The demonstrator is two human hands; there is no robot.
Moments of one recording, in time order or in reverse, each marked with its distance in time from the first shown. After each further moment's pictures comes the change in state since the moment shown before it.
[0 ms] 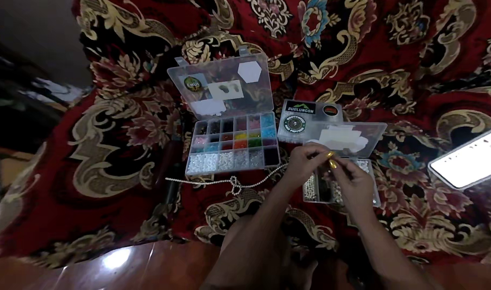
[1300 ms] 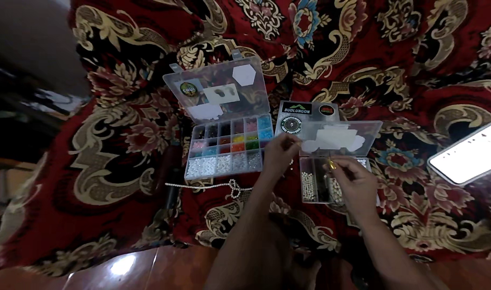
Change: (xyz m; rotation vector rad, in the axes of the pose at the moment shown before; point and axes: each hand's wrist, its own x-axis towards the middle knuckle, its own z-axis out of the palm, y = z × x) left_hand 0.005 0.008 -0.042 0.390 0.165 -0.092; right_hand 0.004 0.003 -0.006 0.013 0.031 -0.132
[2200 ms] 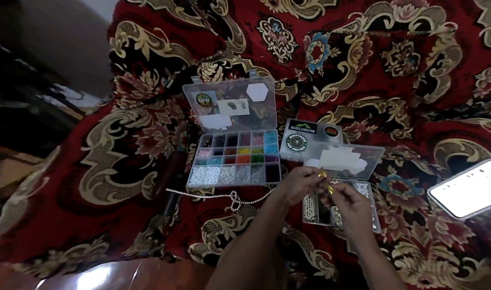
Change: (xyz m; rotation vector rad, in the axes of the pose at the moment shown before) left_hand -0.007 0.007 0.024 -0.737 -0.464 -0.341; right_hand -0.006 -0.007 0.006 0.114 -0.065 0.174
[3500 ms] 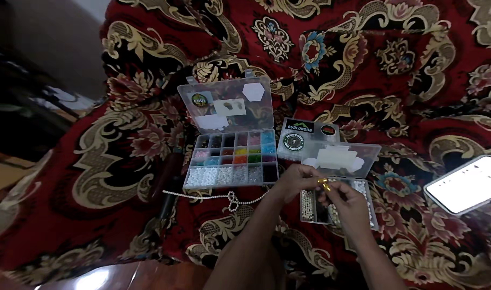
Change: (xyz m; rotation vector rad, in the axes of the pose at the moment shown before) left_hand 0.000 0.000 -0.008 0.240 -0.028 0.141; right_hand 0.002 0.000 -0.002 -0.097 -0.025 0.050
